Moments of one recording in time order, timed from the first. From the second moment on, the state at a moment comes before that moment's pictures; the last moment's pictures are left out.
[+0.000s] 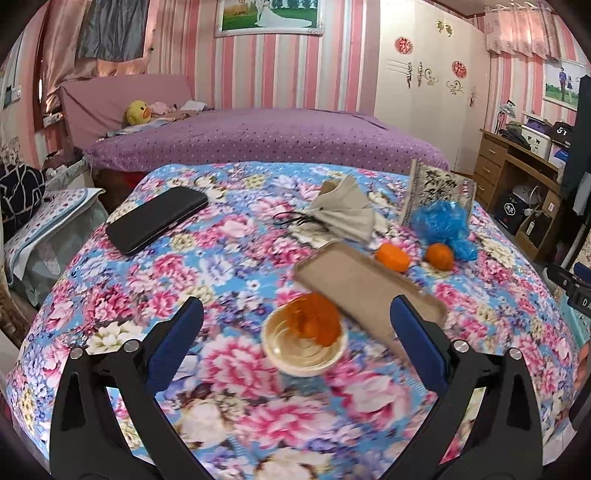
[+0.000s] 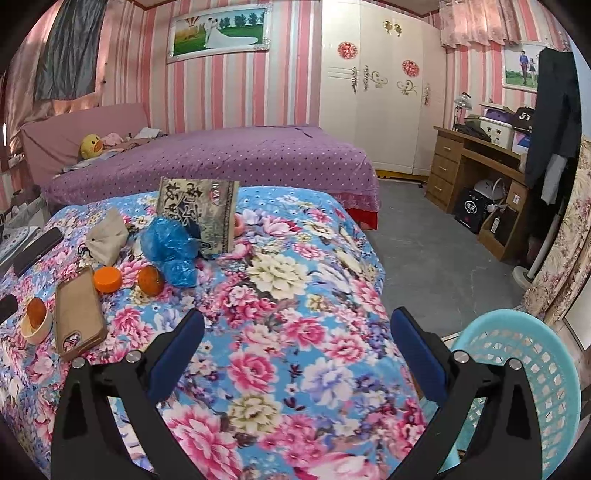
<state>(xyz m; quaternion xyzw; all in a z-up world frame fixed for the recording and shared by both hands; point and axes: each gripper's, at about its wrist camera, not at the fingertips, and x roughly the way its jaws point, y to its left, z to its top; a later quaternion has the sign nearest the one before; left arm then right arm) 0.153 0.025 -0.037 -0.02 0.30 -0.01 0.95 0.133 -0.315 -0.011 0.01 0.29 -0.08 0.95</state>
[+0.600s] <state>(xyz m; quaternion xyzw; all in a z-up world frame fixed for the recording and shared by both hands) 0.180 0.032 -0.061 -0.04 0.36 -0.07 0.93 0.148 -0.290 -0.022 -0.03 0.30 -0.06 0.95</state>
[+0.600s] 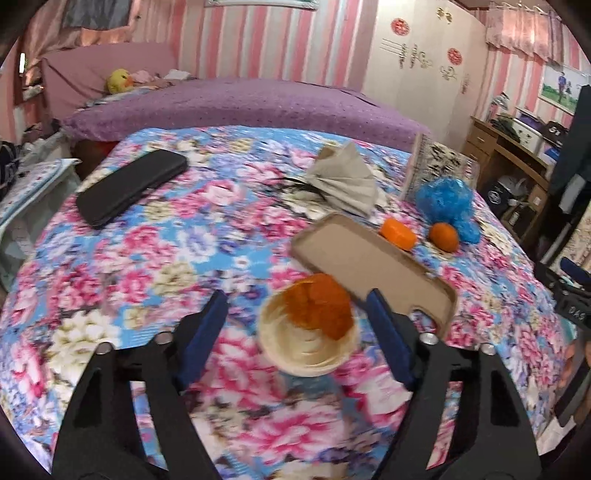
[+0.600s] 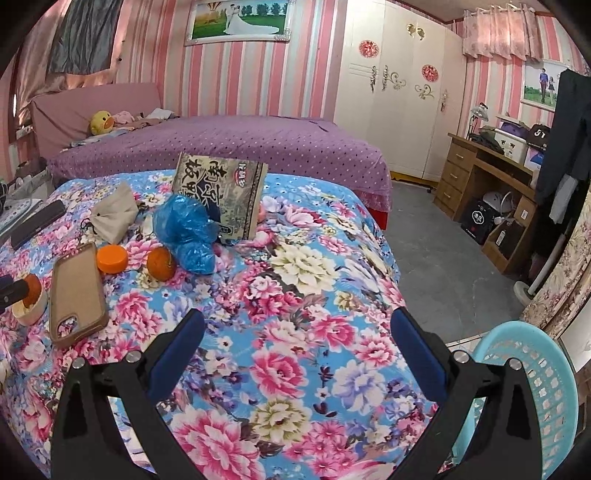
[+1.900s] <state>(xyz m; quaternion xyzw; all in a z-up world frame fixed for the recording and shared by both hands) 0.202 0.090 -0.040 -0.09 0.32 -0.02 0.94 0.174 -0.236 -0.035 -0.05 0.33 -0.01 0.94</state>
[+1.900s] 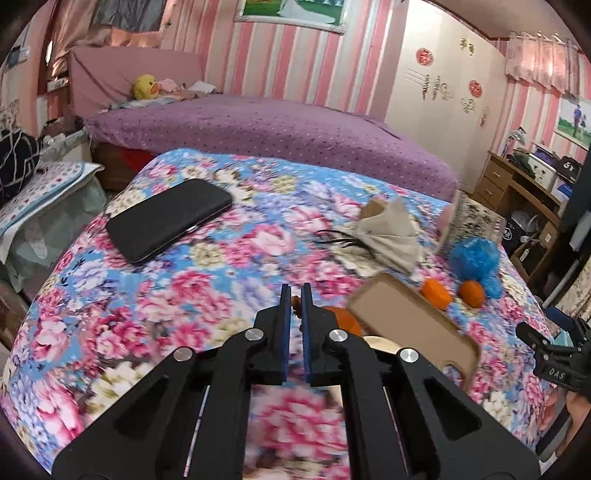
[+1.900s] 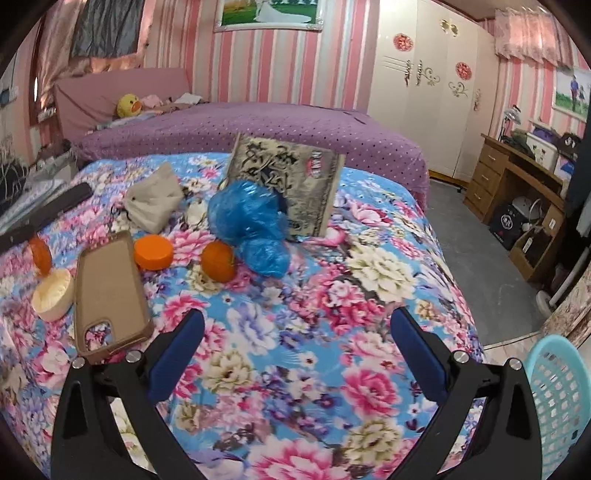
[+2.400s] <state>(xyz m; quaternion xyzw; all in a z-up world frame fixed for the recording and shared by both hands) 0.205 0.107 -0.054 -0.12 0.34 0.00 0.93 0.177 -0.227 -0.038 -0.08 0.34 -0.02 0.94</state>
